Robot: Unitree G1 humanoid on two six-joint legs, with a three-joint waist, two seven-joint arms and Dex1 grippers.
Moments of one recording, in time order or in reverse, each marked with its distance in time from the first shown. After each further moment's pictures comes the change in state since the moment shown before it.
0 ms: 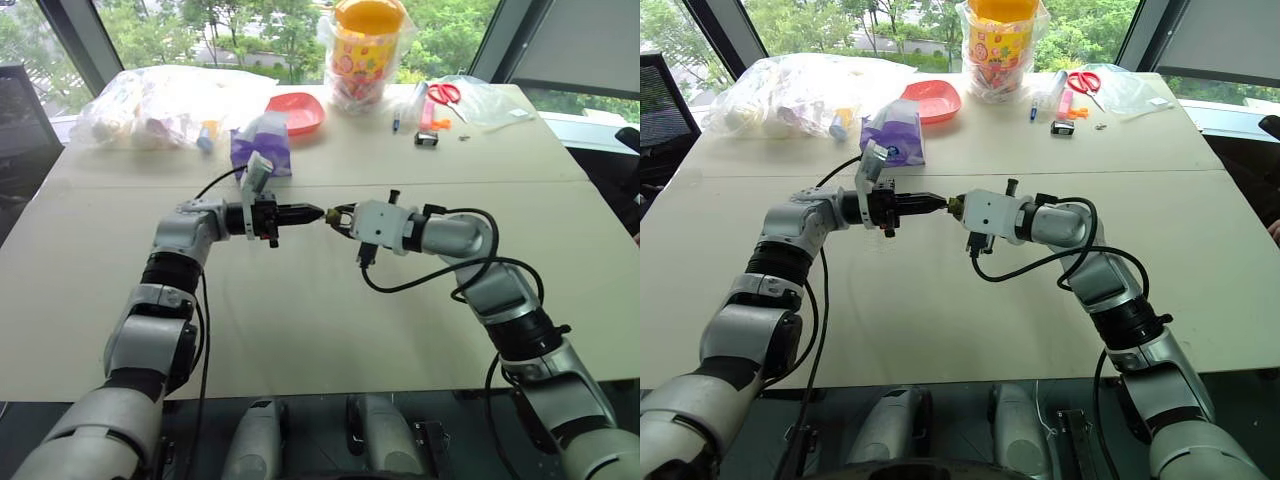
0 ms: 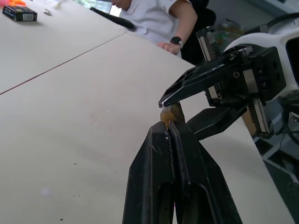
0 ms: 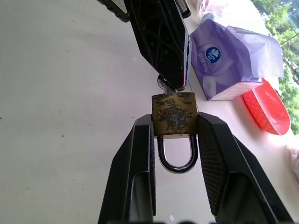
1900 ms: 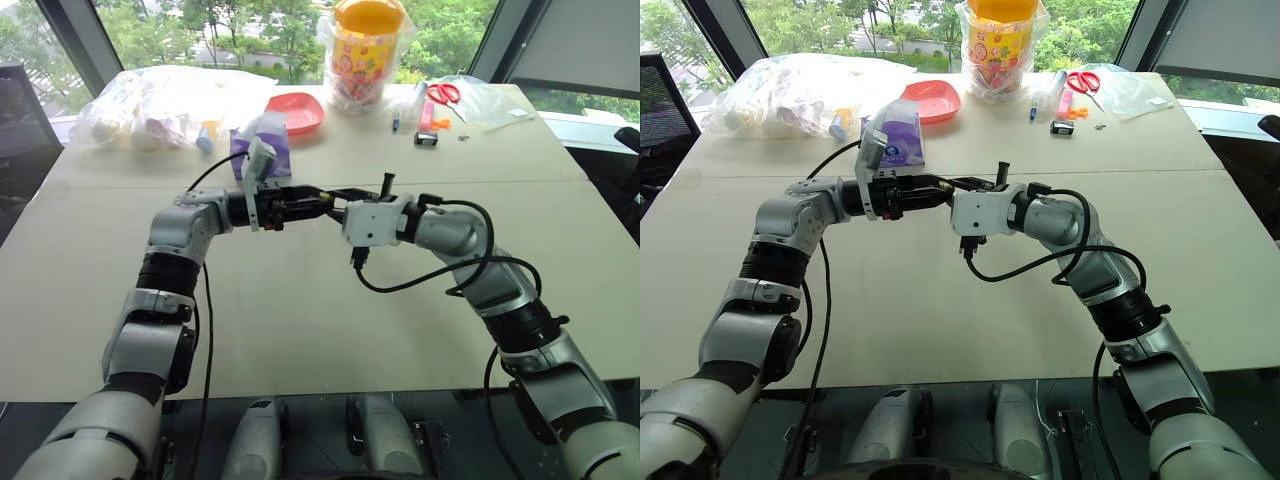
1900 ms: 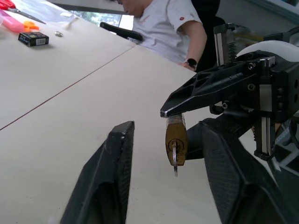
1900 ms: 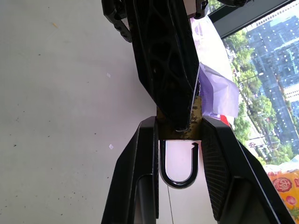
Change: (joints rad) left arm 0.005 -0.005 0.022 -0.157 -0.084 0.165 0.103; right arm -0.049 -0.020 0.031 0.026 -0.130 -0.220 -0.106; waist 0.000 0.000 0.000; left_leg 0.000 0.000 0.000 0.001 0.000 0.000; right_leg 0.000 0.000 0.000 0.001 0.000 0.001
